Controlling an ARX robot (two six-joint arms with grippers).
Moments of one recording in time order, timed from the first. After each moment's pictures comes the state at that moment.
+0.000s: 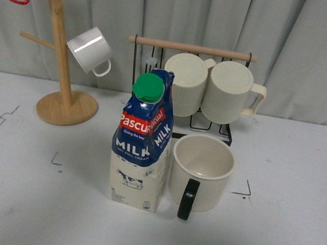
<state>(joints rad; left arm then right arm) -0.41 1.02 0.46 0.52 -0.41 -0.06 0.00 0.00 0.01 0.00 0.00 0.00</state>
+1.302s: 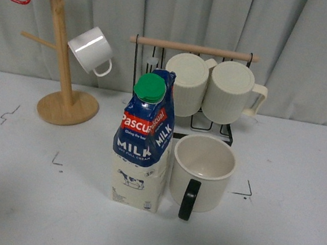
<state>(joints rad) 0.00 0.29 0.01 0.29 0.00 -0.01 0.00 0.00 0.01 0.00 0.00 0.00</state>
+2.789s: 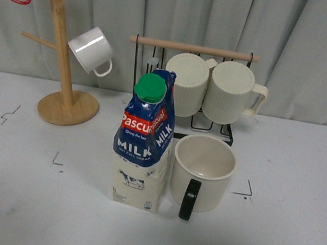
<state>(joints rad) 0.00 0.01 0.01 0.00 0.00 -0.01 0.00 0.00 0.01 0.00 0.00 0.00</state>
